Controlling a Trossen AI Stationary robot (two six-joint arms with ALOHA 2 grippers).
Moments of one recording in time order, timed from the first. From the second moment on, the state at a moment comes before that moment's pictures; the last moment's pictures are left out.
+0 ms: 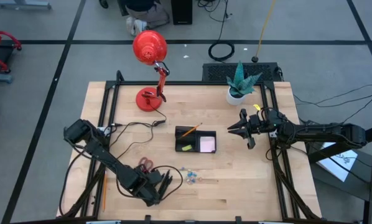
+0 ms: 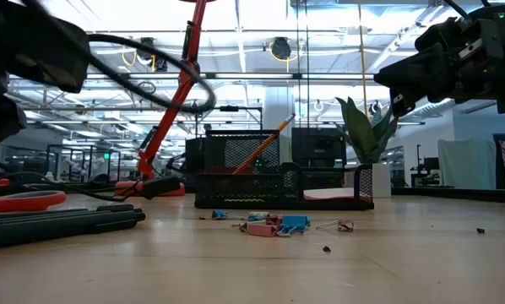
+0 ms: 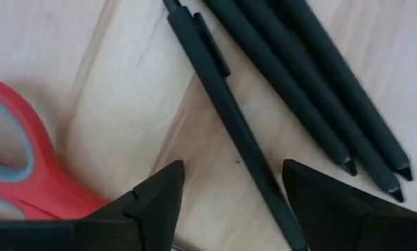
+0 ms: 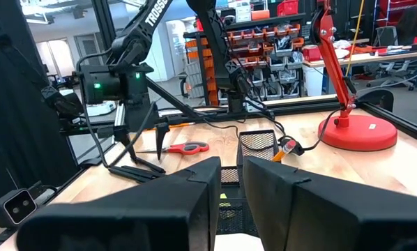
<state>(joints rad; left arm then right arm) -0.70 1.87 1.11 -0.67 -0.09 -1.15 -0.29 0.67 0.01 0.69 -0.41 0.14</state>
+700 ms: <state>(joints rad) -0.70 1.92 1.11 -0.67 -0.10 -1.14 -0.29 0.67 0.01 0.69 -0.41 0.17</state>
